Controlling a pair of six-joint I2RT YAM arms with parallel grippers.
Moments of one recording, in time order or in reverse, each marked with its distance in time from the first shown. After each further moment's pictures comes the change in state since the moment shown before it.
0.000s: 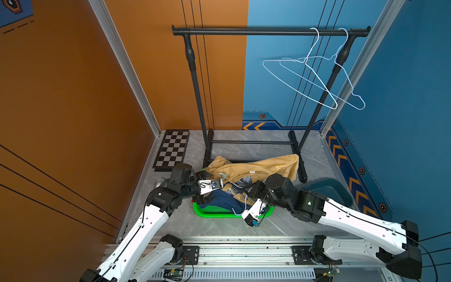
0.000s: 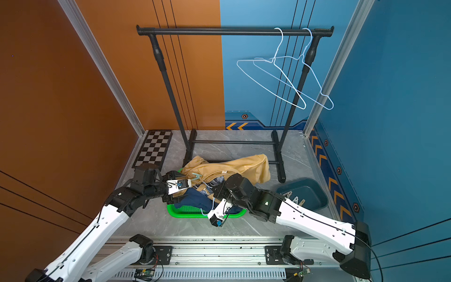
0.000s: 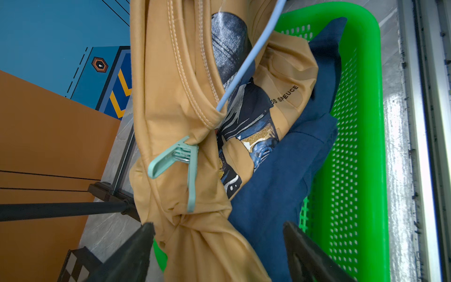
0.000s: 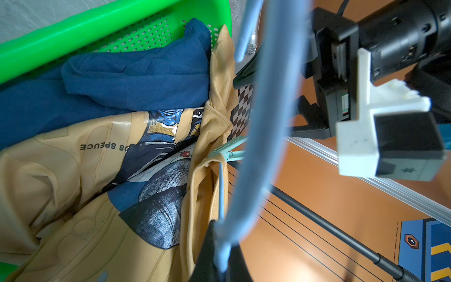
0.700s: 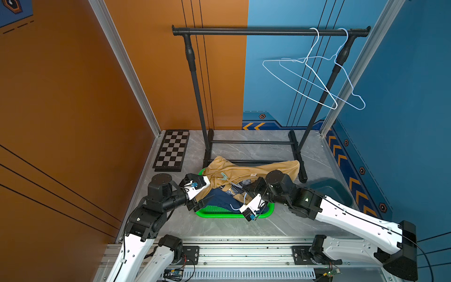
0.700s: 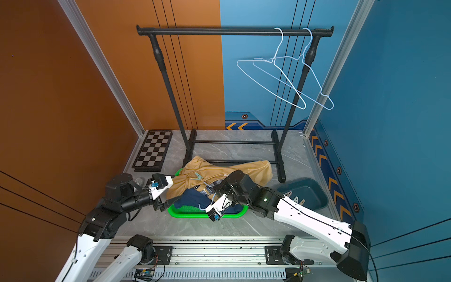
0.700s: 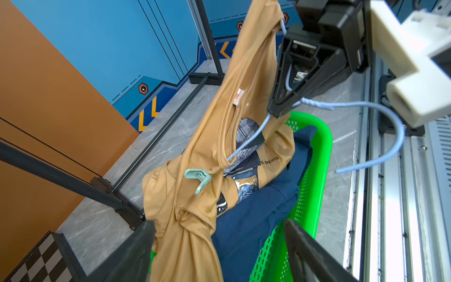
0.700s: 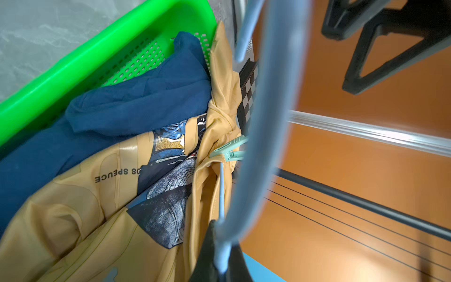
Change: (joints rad) left arm 0.091 -0.275 -0.015 -0.024 0.188 -0.359; right arm -0.067 0.016 -0.025 0.034 -0.084 0.187
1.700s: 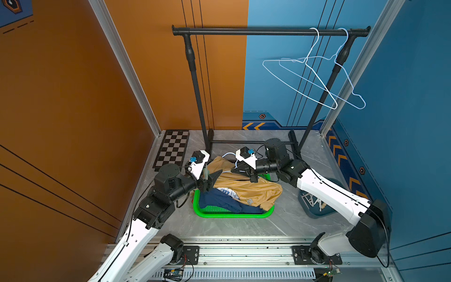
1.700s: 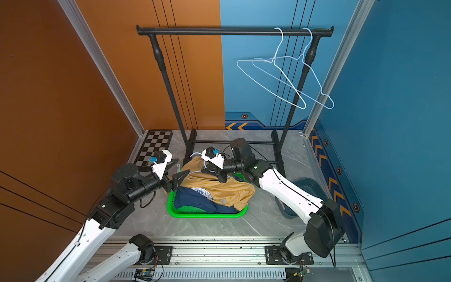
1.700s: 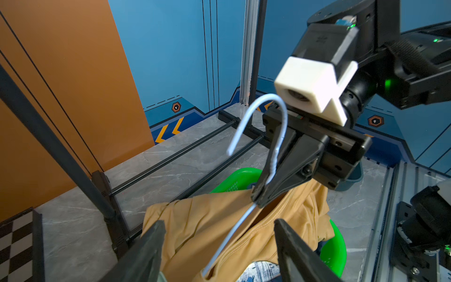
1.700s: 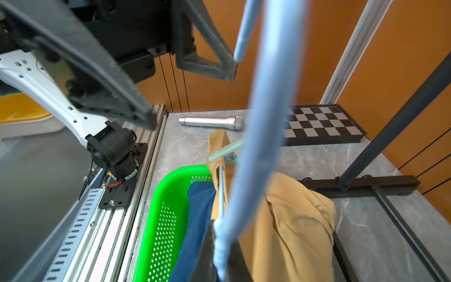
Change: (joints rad) left arm -0.167 0.116 0.100 0.296 -0.277 -0.551; right arm -0.319 0.303 0.260 0.137 -0.777 1.262
